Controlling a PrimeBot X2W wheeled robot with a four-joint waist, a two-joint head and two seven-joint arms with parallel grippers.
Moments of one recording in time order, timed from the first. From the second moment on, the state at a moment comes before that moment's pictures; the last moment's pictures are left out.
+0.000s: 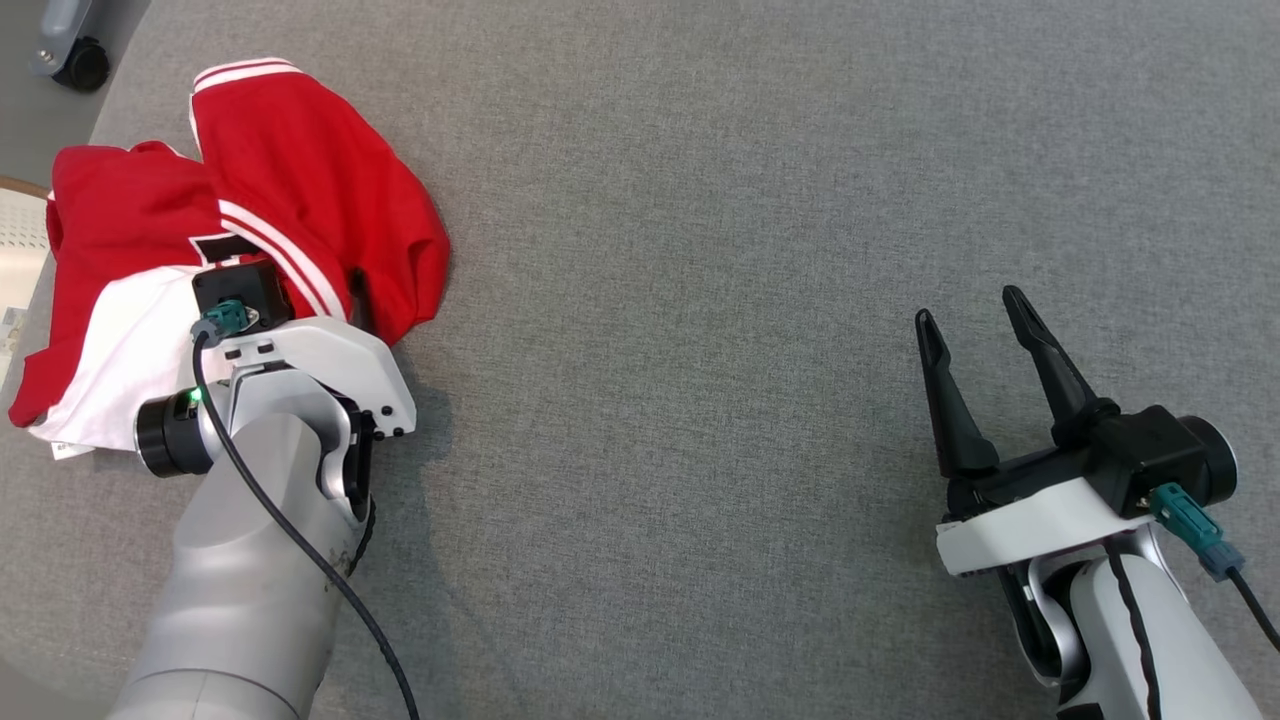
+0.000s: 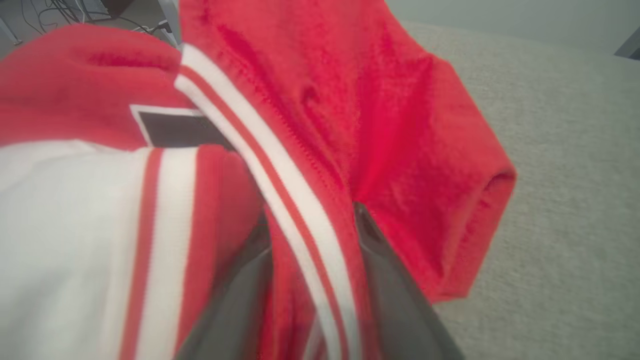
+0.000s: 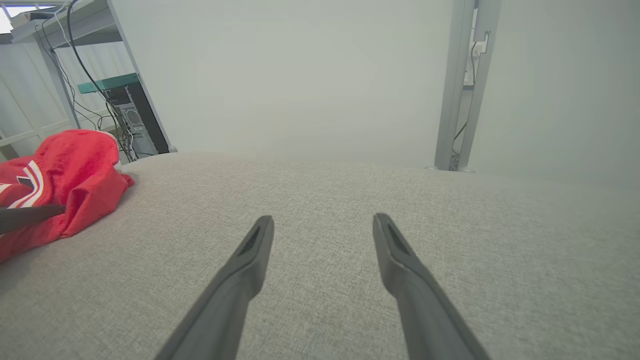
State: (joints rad) left arm -0.82 0.05 -0.15 1.11 -0.37 0.10 -0.16; right arm -0.30 -0.10 0.20 0.19 0.15 0.13 -0.26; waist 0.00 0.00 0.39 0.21
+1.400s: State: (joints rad) left arm -0.47 0.10 -0.03 0.52 -0.23 0.12 -0.26; right arm -0.15 -0.05 0.21 0.24 0.20 0.13 -0.26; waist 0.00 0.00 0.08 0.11
